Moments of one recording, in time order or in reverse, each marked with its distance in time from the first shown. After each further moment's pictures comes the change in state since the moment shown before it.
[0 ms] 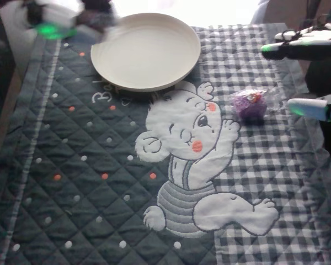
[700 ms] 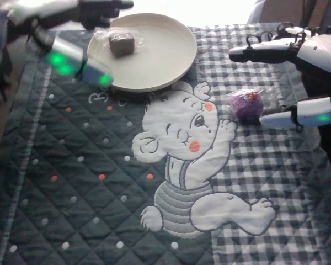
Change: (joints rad) left arm 0.150 -0.010 -0.004 -0.179 -0.002 0.027; right arm 0.167 -0.110 0.132 -0.194 -0.226 0.056
